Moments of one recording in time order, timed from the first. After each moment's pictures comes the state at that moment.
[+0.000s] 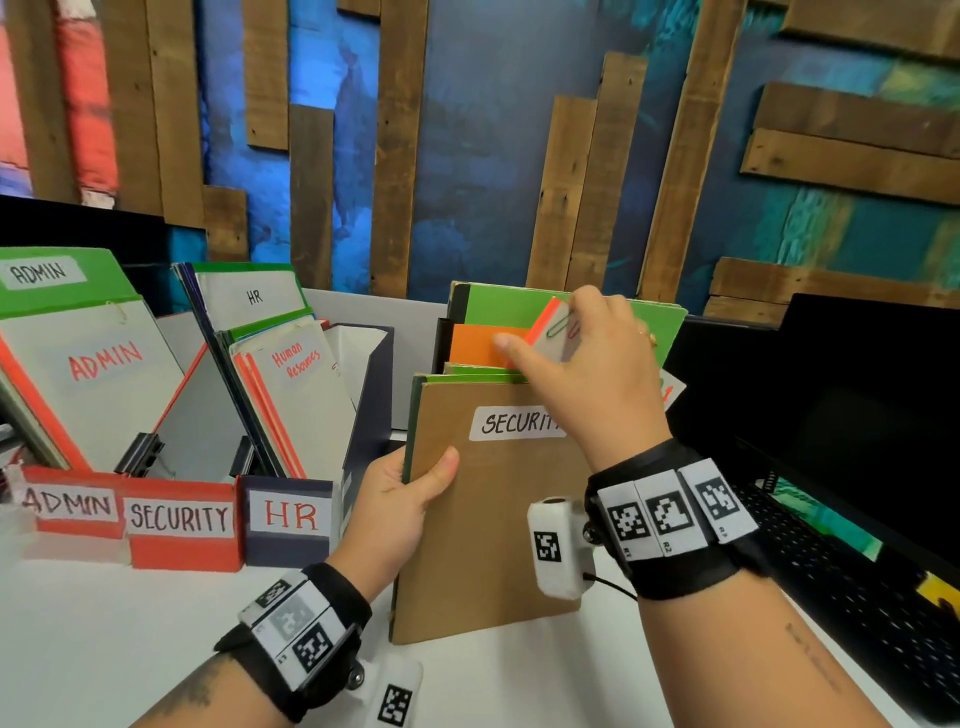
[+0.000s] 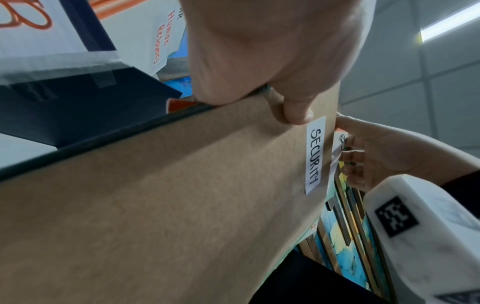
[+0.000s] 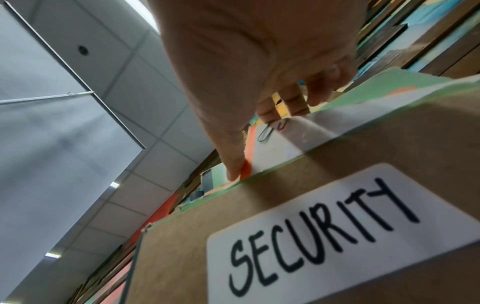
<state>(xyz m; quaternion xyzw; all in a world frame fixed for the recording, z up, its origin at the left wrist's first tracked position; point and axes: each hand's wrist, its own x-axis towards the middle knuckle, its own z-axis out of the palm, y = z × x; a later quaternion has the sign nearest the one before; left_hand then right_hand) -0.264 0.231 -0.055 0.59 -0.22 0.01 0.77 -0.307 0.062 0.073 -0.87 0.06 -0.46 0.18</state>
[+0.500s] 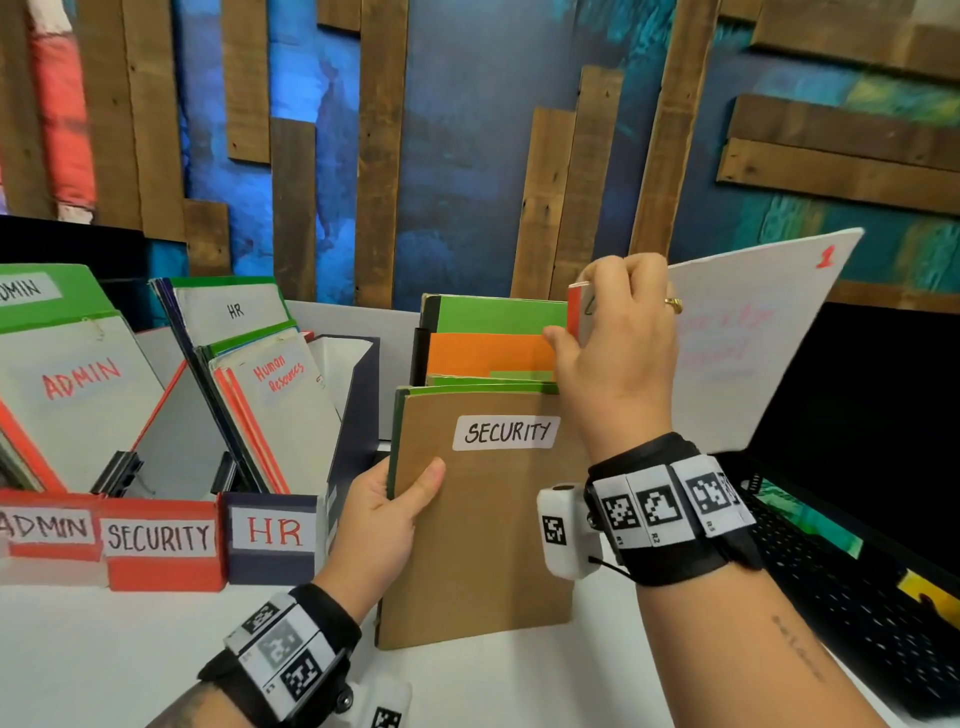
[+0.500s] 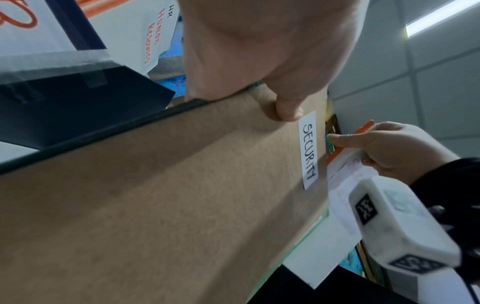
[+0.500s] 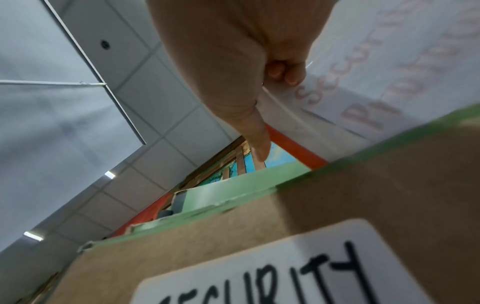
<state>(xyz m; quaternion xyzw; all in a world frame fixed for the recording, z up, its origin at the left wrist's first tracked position) -0.267 0.226 -0.055 0.59 -0.22 0.04 0.77 -0.316 0.048 0.090 -0.78 0.02 -0.61 0.09</state>
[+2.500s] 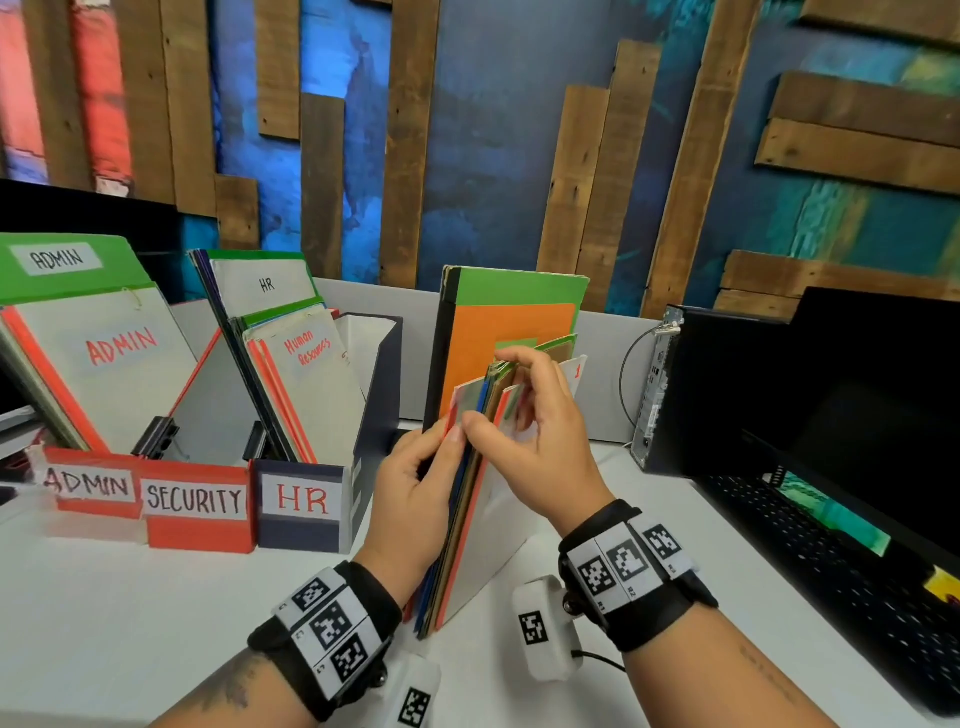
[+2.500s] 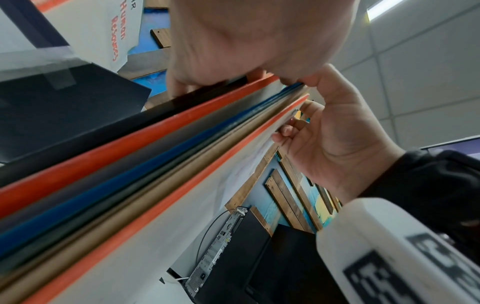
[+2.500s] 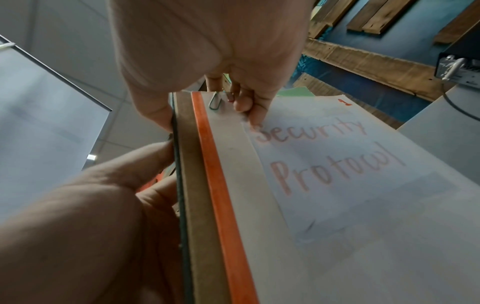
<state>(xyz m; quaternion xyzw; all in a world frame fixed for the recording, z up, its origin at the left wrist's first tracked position) -0.271 0.220 -0.066 0.62 -0.27 0.19 0.71 -0.297 0.084 -0.004 -0.80 -0.19 -0.38 0.43</state>
